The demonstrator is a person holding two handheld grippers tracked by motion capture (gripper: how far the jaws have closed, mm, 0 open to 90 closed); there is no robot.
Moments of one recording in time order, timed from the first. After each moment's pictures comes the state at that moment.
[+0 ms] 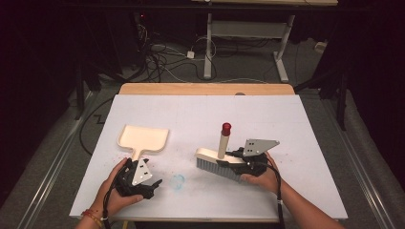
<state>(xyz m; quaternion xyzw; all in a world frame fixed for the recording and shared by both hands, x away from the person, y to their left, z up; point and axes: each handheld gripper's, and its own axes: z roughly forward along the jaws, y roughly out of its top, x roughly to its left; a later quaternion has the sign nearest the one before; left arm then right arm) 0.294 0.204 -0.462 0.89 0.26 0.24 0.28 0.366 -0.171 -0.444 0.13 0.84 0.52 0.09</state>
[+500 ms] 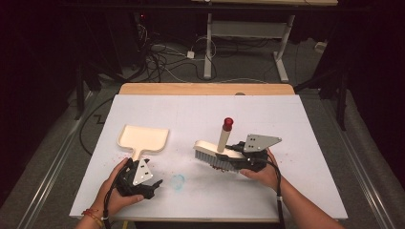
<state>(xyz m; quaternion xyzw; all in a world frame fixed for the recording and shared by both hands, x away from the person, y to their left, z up) 0.295 0.203 -0.463 0.89 0.26 0.24 0.28 0.370 -0.171 -0.429 0.12 0.82 0.55 0.12</state>
